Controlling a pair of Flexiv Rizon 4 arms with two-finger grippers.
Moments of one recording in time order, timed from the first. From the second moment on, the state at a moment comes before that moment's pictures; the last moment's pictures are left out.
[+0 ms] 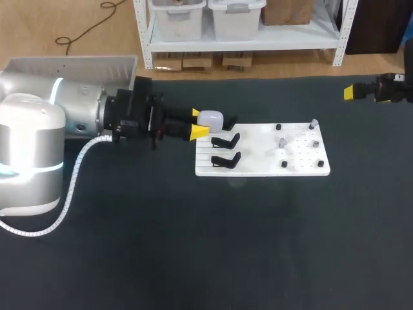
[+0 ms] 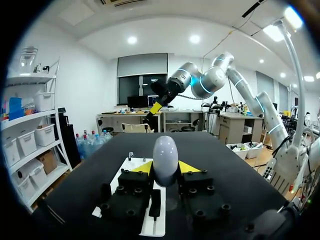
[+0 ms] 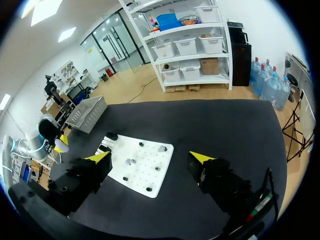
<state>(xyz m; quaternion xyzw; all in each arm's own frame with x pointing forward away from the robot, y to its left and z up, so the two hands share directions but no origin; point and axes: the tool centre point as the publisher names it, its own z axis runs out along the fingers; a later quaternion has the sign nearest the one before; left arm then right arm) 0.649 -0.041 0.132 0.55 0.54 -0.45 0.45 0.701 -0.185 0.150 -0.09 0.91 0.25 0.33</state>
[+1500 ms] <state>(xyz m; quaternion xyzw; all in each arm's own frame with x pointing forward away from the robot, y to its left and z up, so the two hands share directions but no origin) 0.638 -0.062 0.116 0.54 0.50 -0.50 0.46 0.589 -0.025 0.170 -0.29 0.89 0.28 0.23</state>
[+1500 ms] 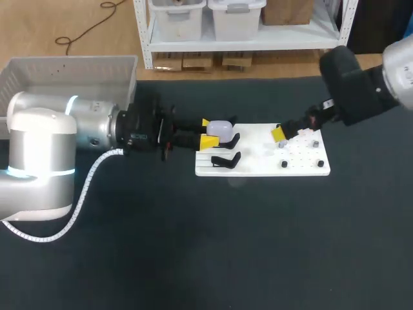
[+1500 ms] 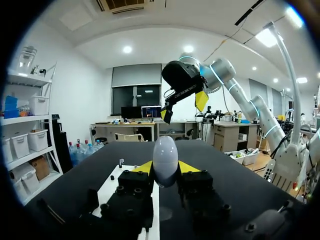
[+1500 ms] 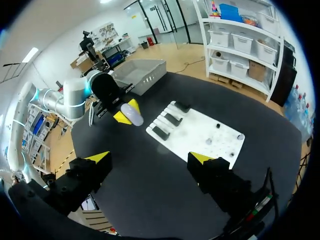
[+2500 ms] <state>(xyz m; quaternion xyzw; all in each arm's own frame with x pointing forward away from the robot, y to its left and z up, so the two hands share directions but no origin) 0.645 -0.064 0.109 0.55 0.49 -0.48 0.48 0.591 0.046 0.138 -0.30 0.90 0.27 0.18</state>
